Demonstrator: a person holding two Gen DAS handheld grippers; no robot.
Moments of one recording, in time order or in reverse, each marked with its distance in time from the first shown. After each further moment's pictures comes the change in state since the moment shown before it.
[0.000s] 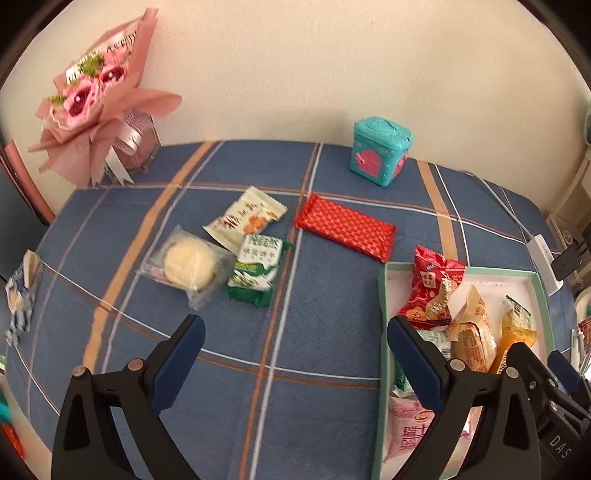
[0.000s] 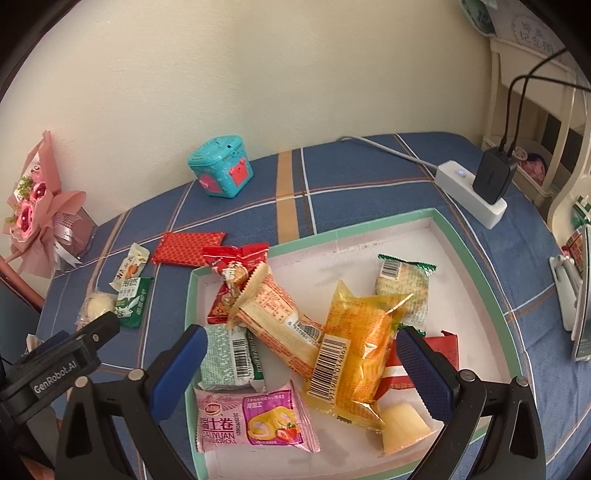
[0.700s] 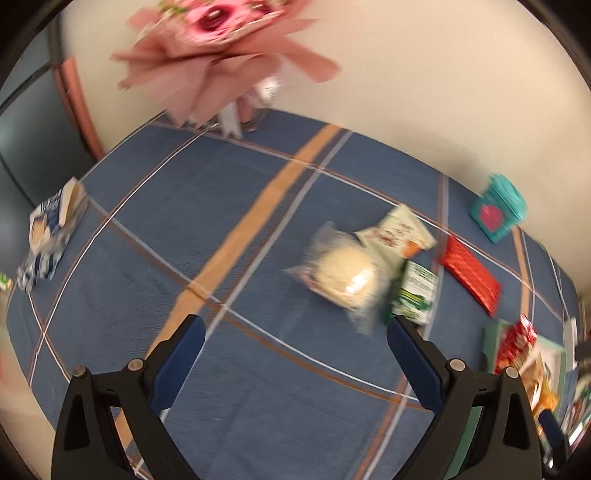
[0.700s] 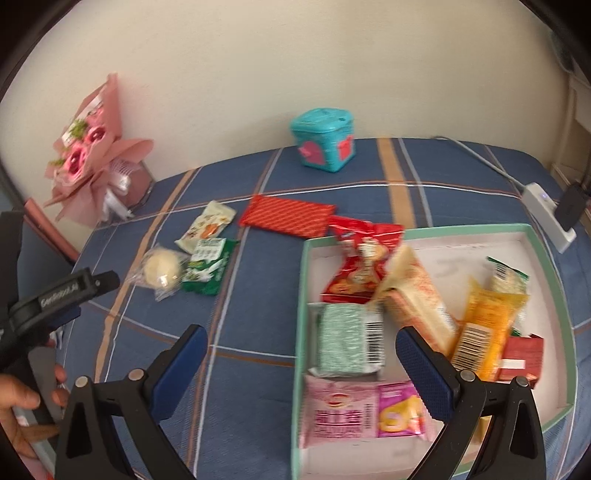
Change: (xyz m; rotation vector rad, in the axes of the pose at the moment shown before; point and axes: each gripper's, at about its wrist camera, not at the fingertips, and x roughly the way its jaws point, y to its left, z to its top) left arm 0.024 0.162 0.007 -0.319 0.073 0.076; right arm 0.013 0.104 -0.019 -0.187 0.075 0.159
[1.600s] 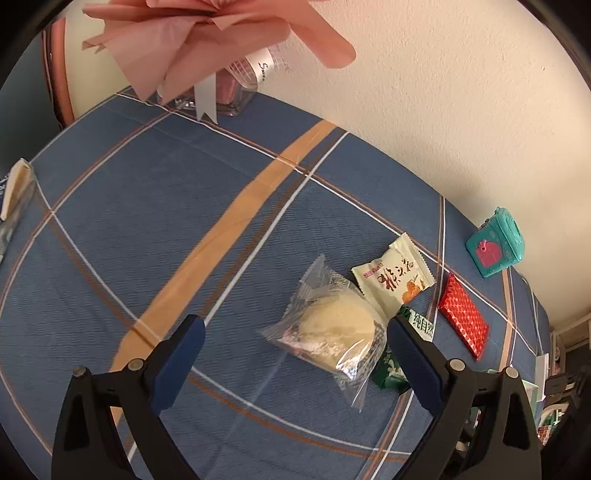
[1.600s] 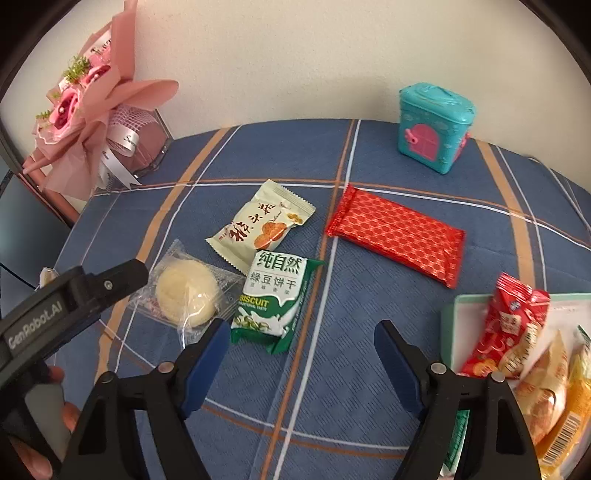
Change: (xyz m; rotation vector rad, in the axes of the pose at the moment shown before) left arm 0.062 0.004 0.039 -0.064 0.058 -0.184; right arm 0.117 0.090 0.056 -0.094 0.135 0.014
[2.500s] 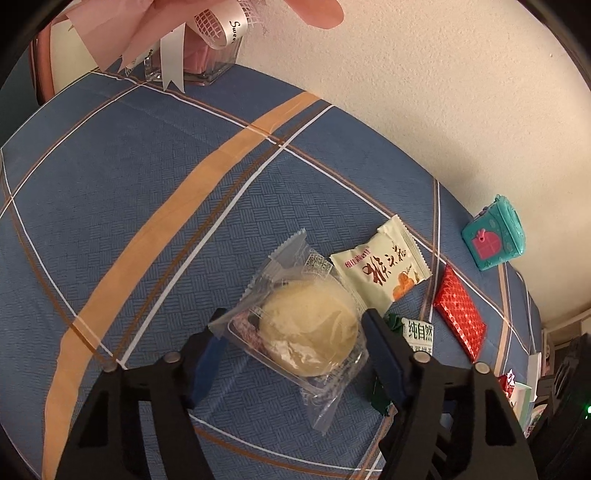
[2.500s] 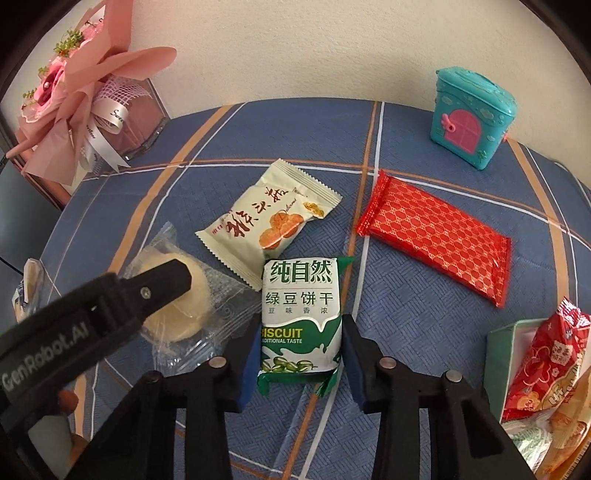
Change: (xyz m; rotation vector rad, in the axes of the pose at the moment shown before) left arm 0.035 -0.016 -0.004 -0.008 0.061 -0.060; right arm 0.038 0.007 0.000 -0.023 0.027 -0.009
